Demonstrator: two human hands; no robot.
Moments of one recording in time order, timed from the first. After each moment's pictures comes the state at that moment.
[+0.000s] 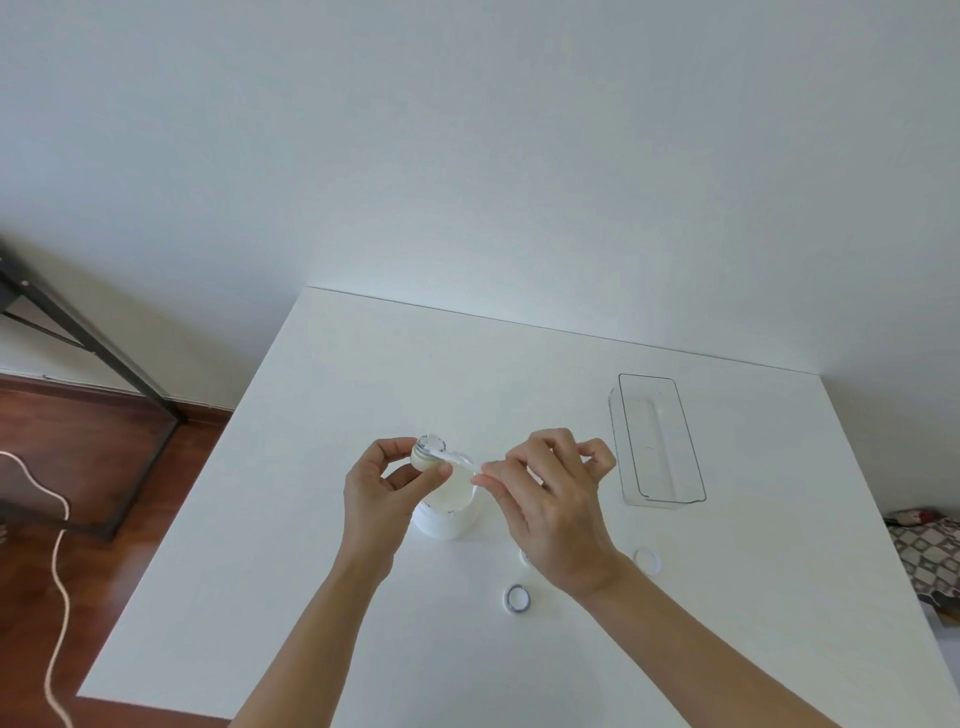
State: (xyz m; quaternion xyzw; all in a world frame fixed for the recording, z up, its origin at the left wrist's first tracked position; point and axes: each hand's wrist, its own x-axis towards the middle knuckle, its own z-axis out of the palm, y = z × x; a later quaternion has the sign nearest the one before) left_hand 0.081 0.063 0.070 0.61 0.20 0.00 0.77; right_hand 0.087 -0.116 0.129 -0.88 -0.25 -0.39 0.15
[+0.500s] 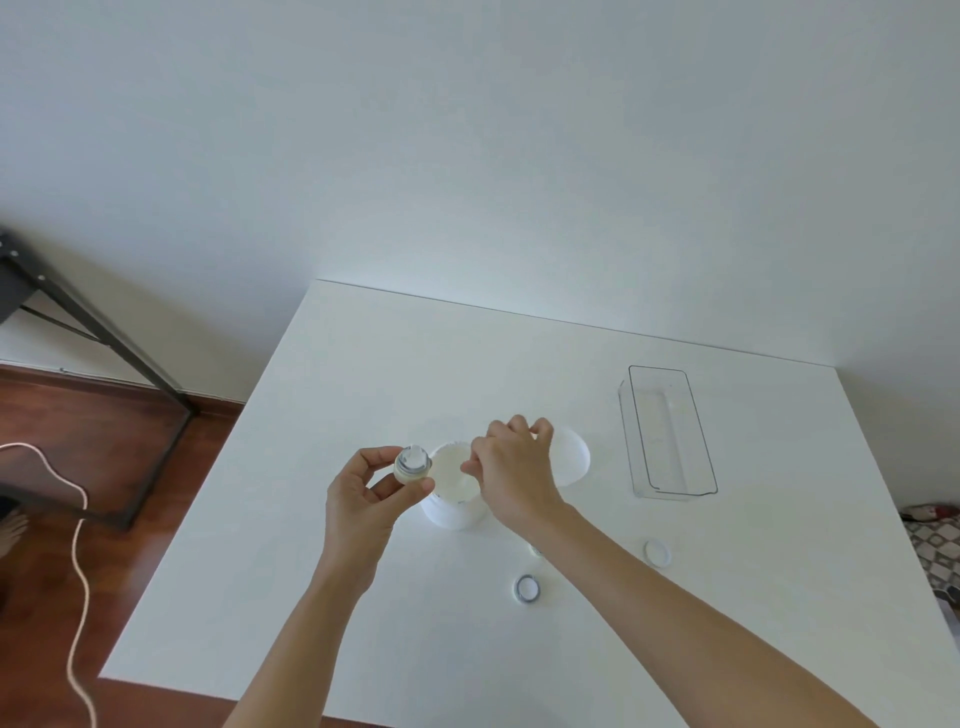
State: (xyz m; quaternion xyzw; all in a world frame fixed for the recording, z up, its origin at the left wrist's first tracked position) left_hand 0.059 0.088 0.062 0.61 0.20 0.00 0.77; right_hand 0.125 -0.081 0.083 -0.98 -0.17 0.04 0.08
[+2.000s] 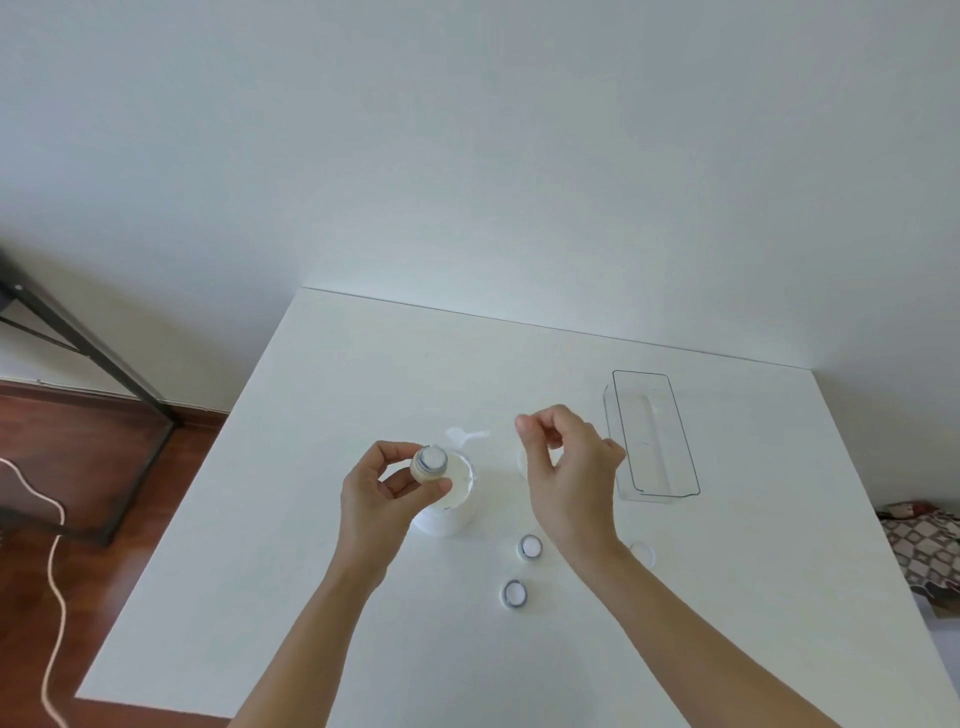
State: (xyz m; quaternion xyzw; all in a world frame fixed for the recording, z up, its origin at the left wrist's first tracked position) left_hand 0.070 0.065 0.074 0.65 0.16 -0.02 0.74; right_hand 0.090 -0.114 0.148 -0.90 0.03 -0.16 0.40
